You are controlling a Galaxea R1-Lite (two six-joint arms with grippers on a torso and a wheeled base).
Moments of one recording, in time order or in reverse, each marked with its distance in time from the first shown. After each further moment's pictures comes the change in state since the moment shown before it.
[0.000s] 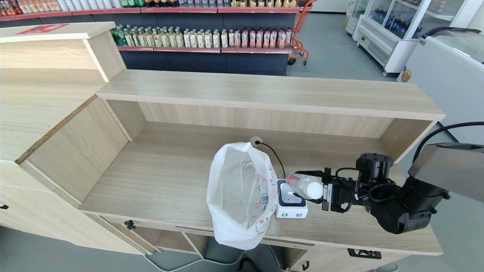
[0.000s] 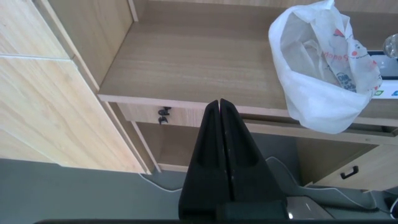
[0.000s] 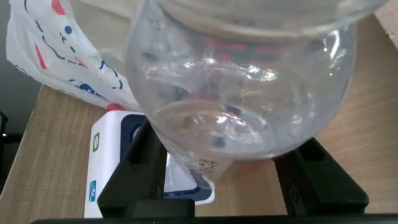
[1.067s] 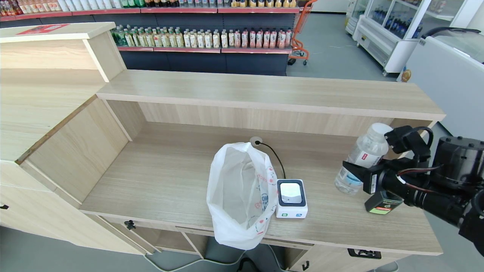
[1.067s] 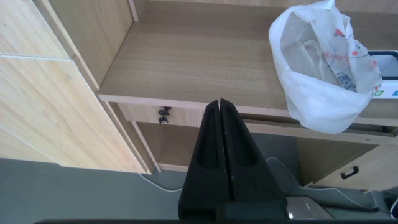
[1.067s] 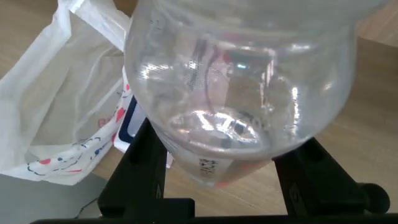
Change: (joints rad) left arm 0.000 0.000 0.001 0.000 0.000 0.000; right arm 0.042 -0.619 0.313 0.246 -0.880 1.090
